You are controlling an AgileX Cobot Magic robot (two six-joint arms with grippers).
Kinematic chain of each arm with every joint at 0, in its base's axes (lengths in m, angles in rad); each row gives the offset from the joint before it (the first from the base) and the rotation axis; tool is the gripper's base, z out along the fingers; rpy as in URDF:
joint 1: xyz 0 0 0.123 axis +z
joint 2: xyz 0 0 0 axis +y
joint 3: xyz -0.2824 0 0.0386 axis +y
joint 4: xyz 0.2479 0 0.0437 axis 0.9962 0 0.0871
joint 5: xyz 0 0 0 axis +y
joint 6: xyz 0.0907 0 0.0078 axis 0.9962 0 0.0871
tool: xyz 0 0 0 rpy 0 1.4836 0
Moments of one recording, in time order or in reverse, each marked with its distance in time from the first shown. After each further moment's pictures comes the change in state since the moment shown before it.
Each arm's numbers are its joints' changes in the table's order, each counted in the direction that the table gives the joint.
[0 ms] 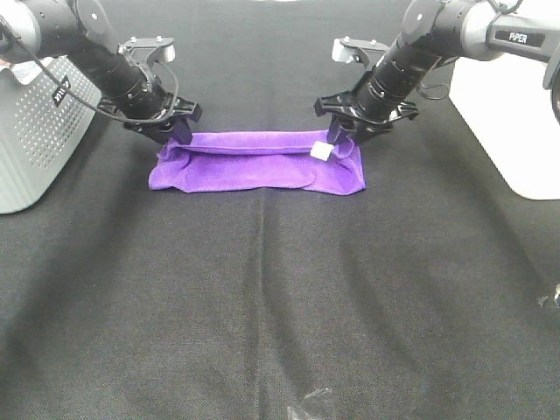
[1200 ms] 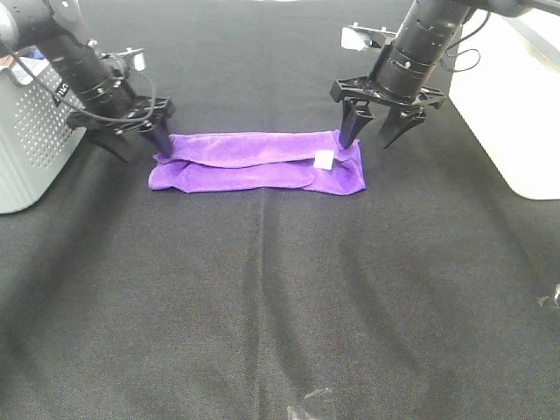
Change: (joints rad) left arm 0.076 0.074 -0.177 -0.070 0.336 -0.142; right arm 0.000 -0.110 -0.015 -0.028 0.372 0.029
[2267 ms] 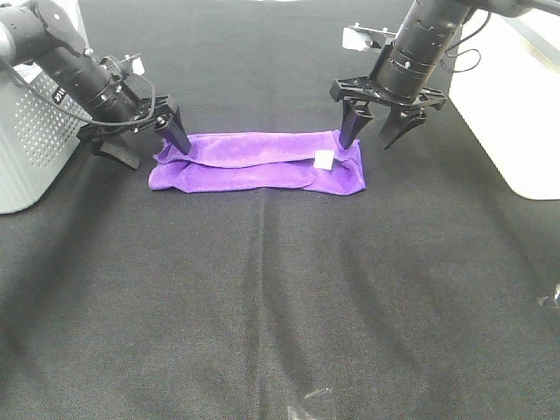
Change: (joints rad) left arm 0.030 0.052 -0.007 -0.117 -0.027 0.016; right arm 0.000 0.000 0.000 0.000 0.003 0.023
